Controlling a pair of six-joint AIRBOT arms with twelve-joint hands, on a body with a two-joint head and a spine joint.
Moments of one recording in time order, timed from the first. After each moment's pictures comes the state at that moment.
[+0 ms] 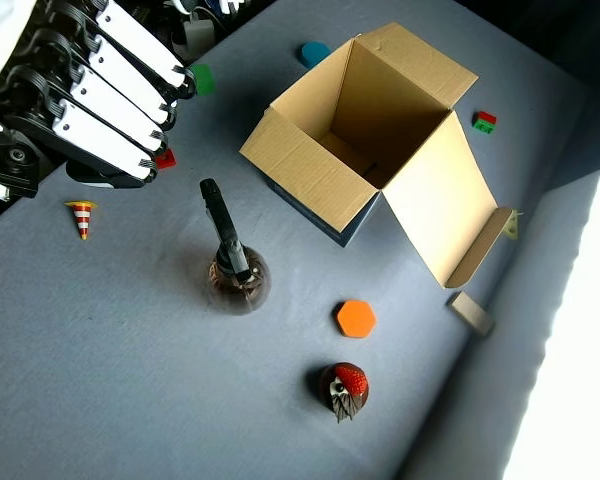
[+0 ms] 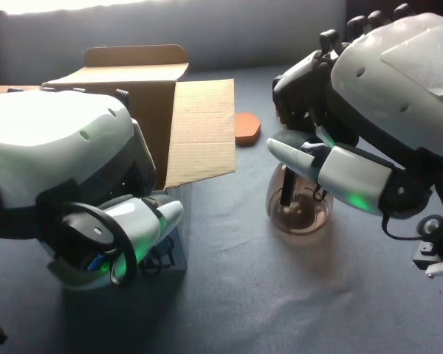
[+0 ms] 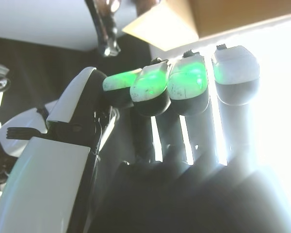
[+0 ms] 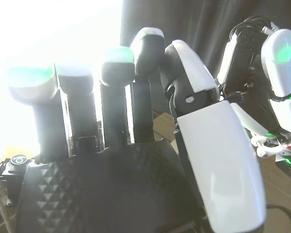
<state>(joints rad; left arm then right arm) -0.04 -0.63 0.19 -2.04 -1.07 2.81 -0.31 -0.83 0.46 0.75 0.76 -1.78</state>
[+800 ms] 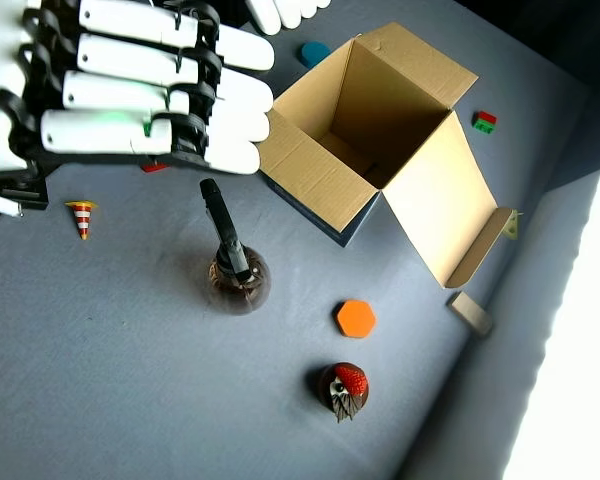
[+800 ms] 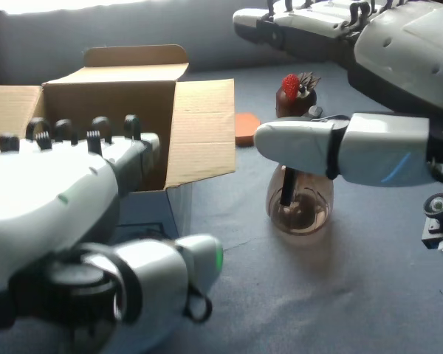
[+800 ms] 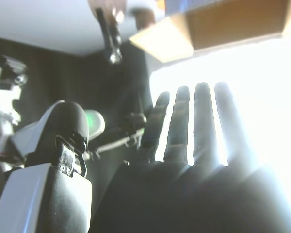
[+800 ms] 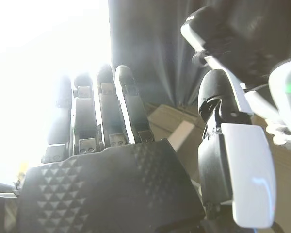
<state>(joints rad) -0.18 -0.63 0.06 -2.21 -1.33 2.82 -0.29 -0.78 0.63 0.31 0.53 -1.16</state>
